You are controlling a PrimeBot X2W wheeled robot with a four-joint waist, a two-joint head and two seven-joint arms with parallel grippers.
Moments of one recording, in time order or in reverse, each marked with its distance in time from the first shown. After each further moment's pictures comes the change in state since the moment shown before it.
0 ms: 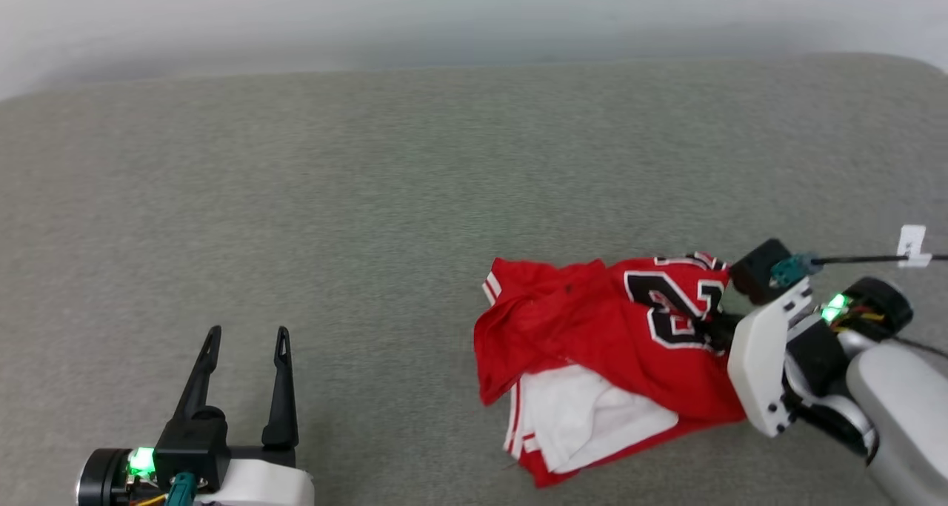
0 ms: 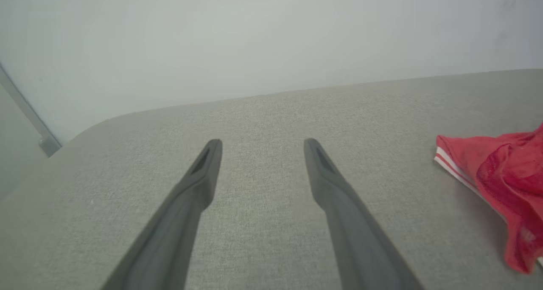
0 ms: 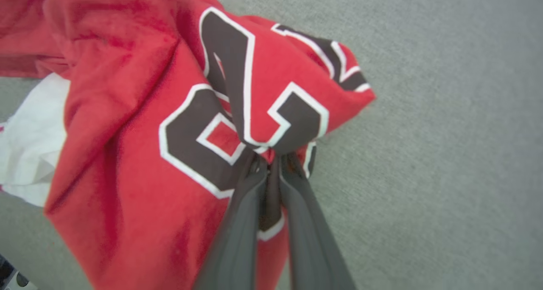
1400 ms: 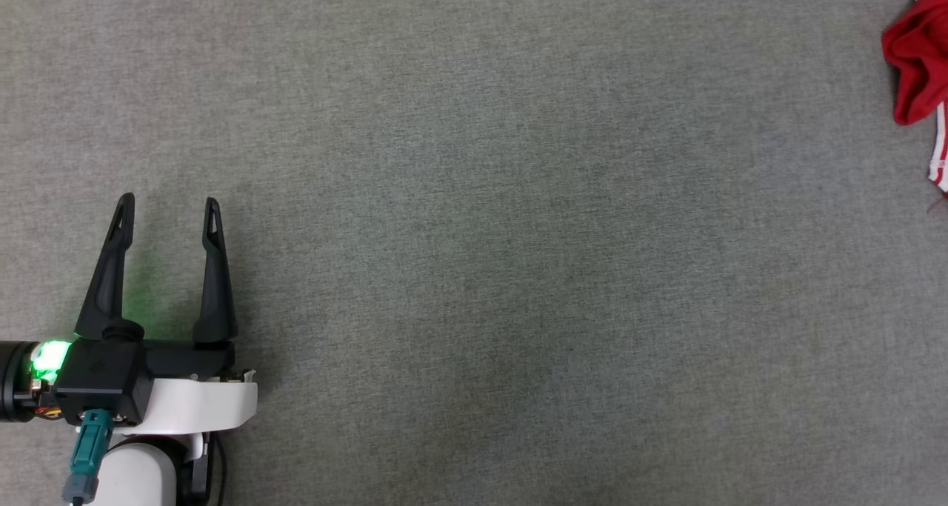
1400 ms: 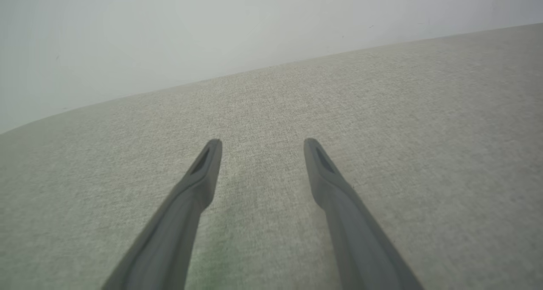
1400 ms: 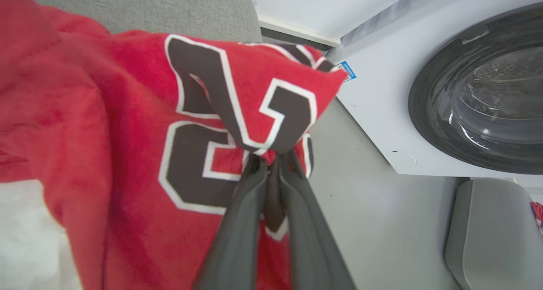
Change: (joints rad) left arm -0.178 0.101 0.050 -0.157 0.005 -0.020 0.000; right arm -0.369 -0.218 -0.610 0.291 -0.366 0.000 -0.023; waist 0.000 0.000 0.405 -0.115
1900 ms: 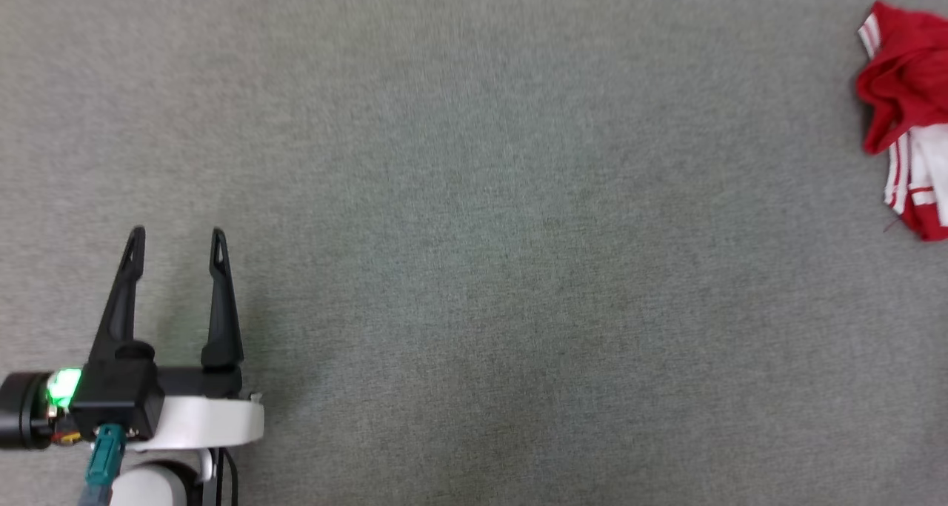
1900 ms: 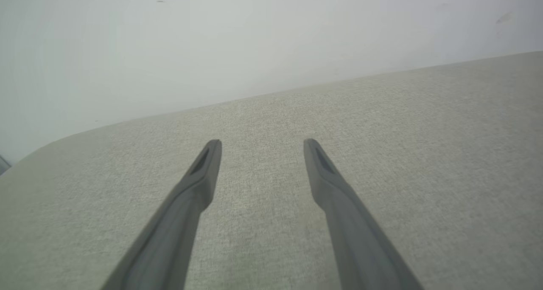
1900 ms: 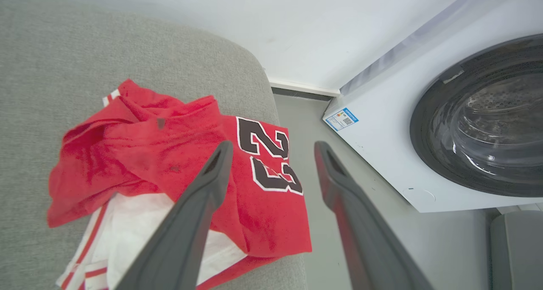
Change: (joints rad) left arm 0.035 -0.023 0.004 0.033 -0.002 0.014 0.000; right arm 0.110 0.150 -0.147 -0.096 -0.121 0.000 -0.070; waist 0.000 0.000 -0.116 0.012
